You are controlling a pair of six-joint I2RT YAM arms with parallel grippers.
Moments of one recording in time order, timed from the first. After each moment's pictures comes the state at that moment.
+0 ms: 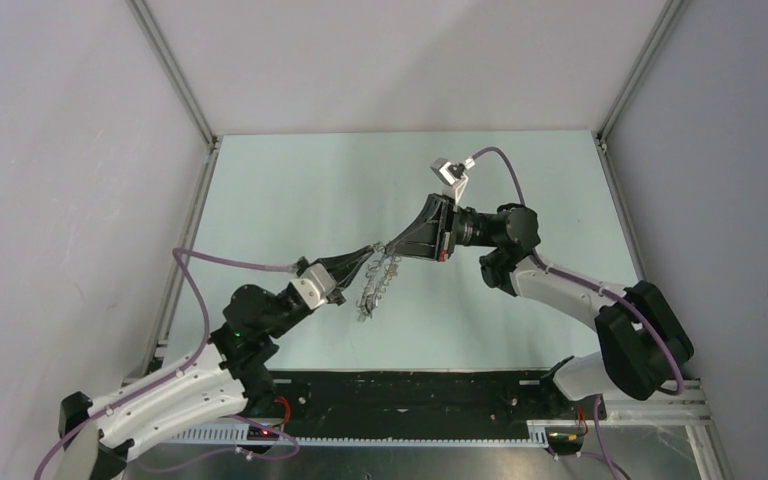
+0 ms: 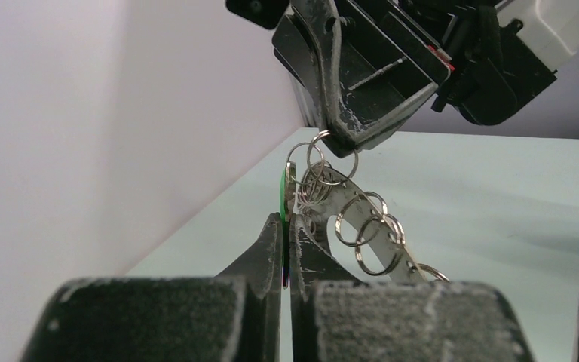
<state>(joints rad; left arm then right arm) -0.93 0.61 0.44 0.47 0.06 0.29 0.63 1.41 0.81 1.22 -0.98 1.23</state>
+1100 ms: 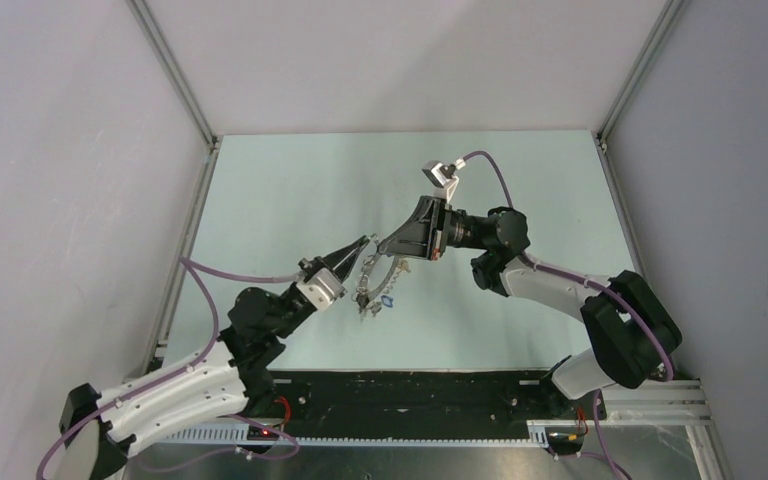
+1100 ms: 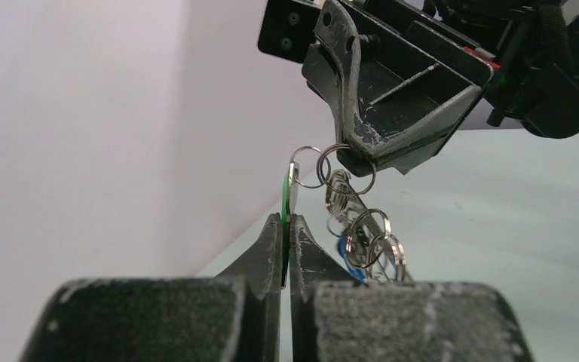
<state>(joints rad) -0.93 0.64 0.40 0.61 -0.03 0.44 0.67 1.49 0.81 1.32 -0.93 1.36</state>
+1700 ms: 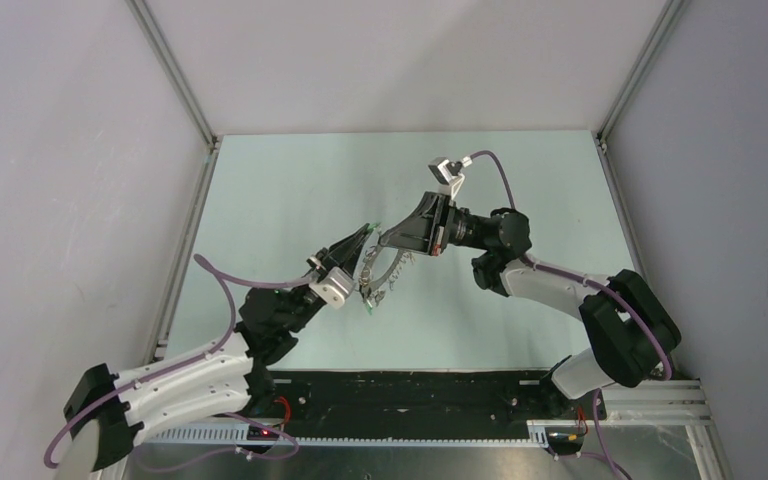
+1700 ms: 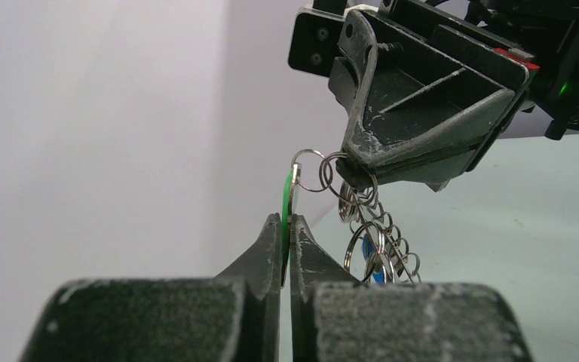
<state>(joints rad) -0.94 0.79 0.40 0.83 -0.08 0.58 0.66 1.50 0.80 1.36 -0.86 1.38</state>
